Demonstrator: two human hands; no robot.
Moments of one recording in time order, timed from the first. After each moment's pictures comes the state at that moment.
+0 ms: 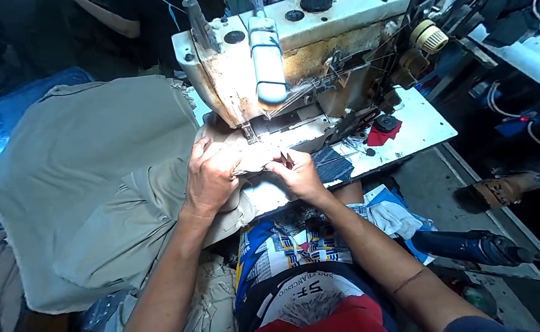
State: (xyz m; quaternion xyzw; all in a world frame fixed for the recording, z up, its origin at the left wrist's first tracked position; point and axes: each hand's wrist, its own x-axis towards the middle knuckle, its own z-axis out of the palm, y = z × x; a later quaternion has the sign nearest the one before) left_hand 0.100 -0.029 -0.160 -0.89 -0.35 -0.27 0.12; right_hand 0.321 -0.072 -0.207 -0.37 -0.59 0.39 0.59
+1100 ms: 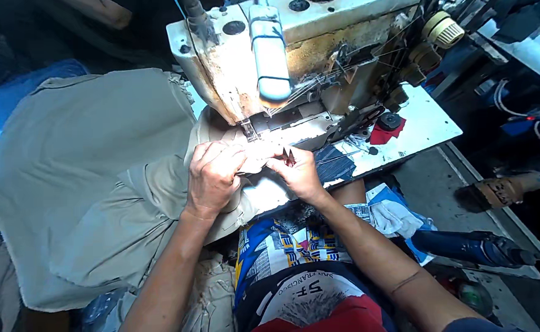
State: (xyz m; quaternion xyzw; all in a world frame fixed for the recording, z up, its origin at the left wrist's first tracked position) left_hand 0.100 -0.032 -0.170 -0.89 -0.34 -0.29 0.12; right_hand 0.314 -0.067 -0.214 -0.36 -0.58 0.37 0.63
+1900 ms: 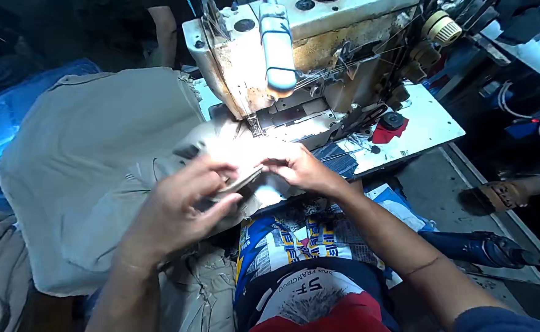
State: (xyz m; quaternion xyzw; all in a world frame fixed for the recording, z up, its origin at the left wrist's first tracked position) left_hand 0.059 -0.097 -0.095 -0.91 -0.27 -0.30 -0.13; right_hand 0.333 -0.067 -0.174 -0.30 -0.80 0.30 0.42
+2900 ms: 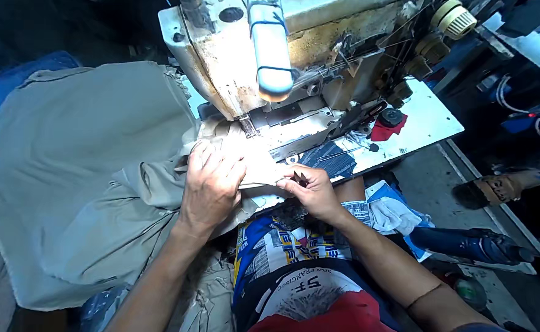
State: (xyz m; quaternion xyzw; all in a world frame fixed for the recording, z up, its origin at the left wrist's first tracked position) left_hand 0.098 -0.061 -0.159 -0.91 -0.33 -0.21 0.15; right_hand 0.336 -0.113 -0.220 -0.40 -0.60 0.41 0.56
